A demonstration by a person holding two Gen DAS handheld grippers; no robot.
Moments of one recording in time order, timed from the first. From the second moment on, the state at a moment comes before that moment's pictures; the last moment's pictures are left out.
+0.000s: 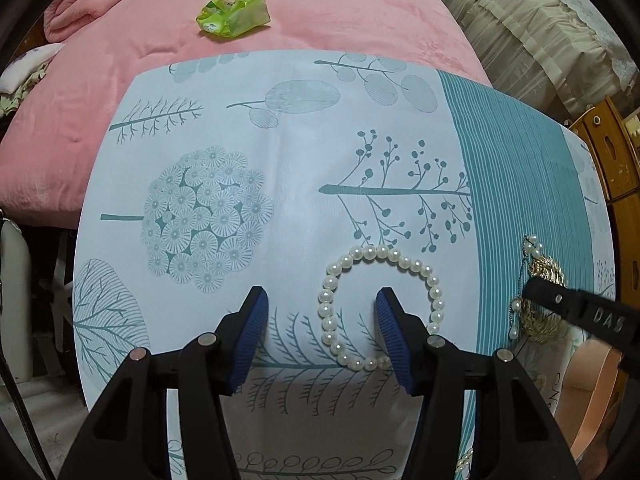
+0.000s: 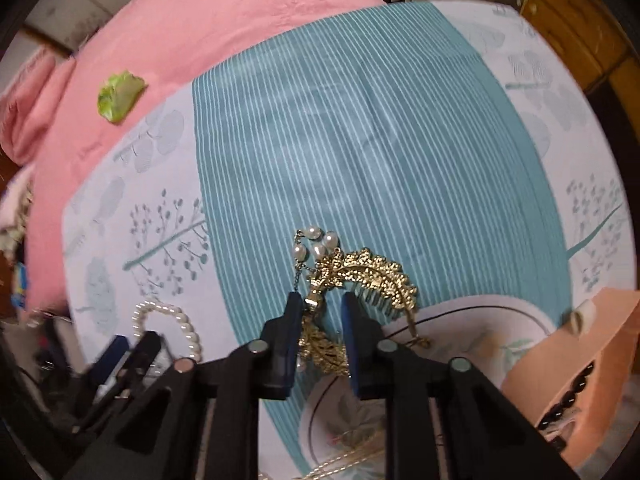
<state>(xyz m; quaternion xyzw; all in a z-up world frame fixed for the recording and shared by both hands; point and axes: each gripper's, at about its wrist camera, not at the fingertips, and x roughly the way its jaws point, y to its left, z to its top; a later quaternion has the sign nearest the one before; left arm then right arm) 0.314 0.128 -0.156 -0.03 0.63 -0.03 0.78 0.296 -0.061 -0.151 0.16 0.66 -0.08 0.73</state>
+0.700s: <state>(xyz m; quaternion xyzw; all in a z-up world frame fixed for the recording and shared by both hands) 0.289 0.163 -0.115 -0.12 0.59 -0.05 0.80 0.251 -0.101 -0.104 0.23 0.61 0.00 0.76</state>
